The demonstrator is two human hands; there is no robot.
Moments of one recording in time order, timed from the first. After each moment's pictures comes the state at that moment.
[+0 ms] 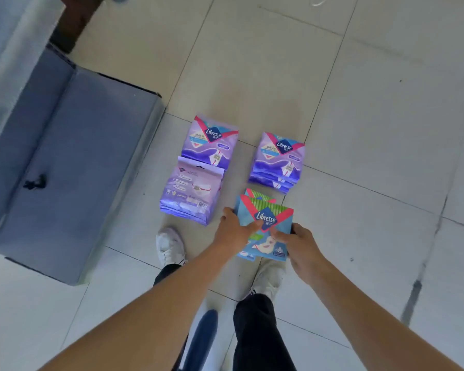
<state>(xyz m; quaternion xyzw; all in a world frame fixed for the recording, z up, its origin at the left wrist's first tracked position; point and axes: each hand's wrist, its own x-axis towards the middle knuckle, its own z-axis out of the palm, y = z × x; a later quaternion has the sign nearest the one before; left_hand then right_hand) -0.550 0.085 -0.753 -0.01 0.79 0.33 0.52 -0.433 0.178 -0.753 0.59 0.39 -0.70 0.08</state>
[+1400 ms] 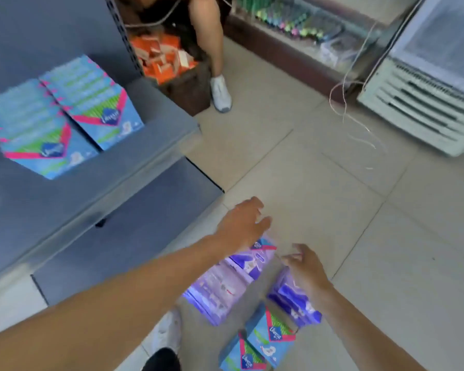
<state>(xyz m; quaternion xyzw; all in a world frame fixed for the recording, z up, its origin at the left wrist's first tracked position) -0.789 0.122 -0.610 0.19 0.87 0.34 0.29 -0.671 0.239 -0.638 0.44 0.72 -0.52 0.15</state>
